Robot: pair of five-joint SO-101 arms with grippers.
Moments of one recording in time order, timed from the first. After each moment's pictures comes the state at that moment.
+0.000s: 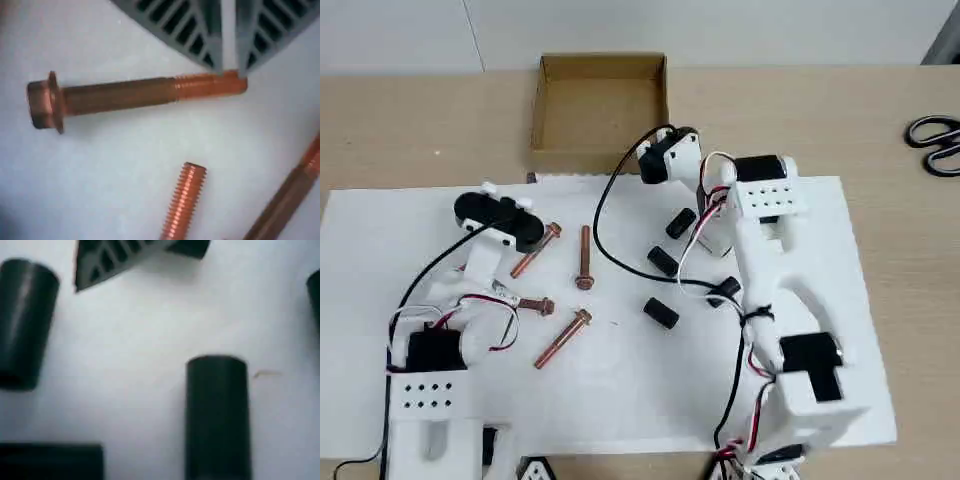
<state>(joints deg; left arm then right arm) -7.3 -57.3 63.7 63.2 -19.9 -10.6 10.8 -0.4 74.5 37.9</state>
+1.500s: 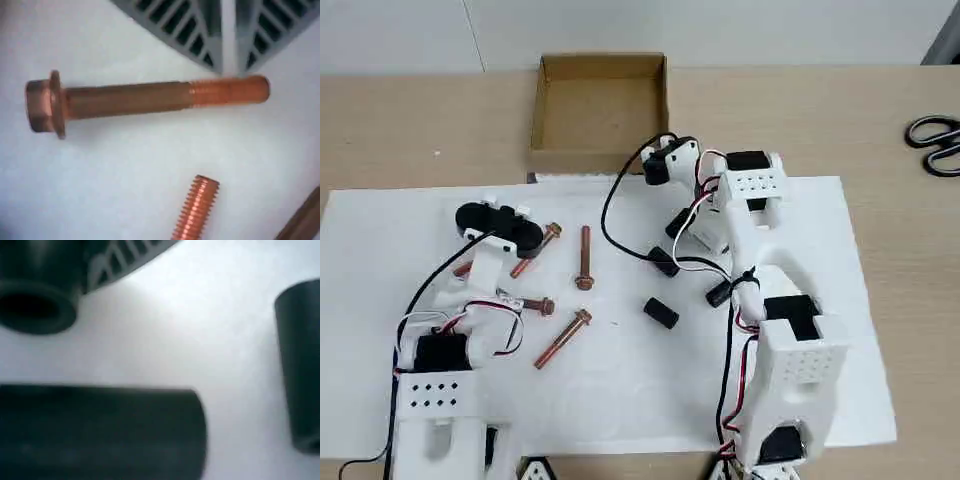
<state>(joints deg) -7.3 -57.3 67.9 60.2 -16.7 -10.0 26.5 -9.0 73.0 36.8</state>
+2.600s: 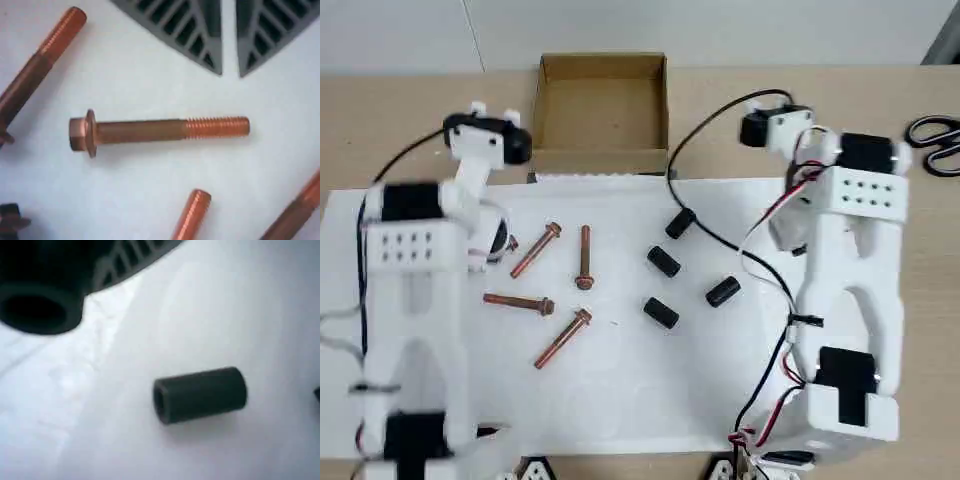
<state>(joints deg) -6.8 -10.2 4.3 97.9 -13.7 6.9 3.3 -11.5 96.9 29.5</state>
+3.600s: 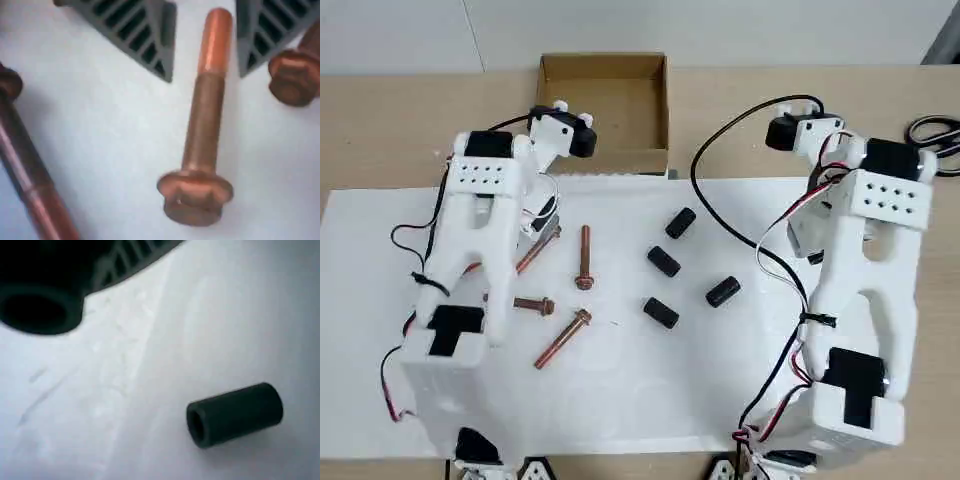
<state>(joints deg) -0.2 23.6 -15.9 92.0 -22.0 10.6 3.3 -10.2 96.9 29.3</state>
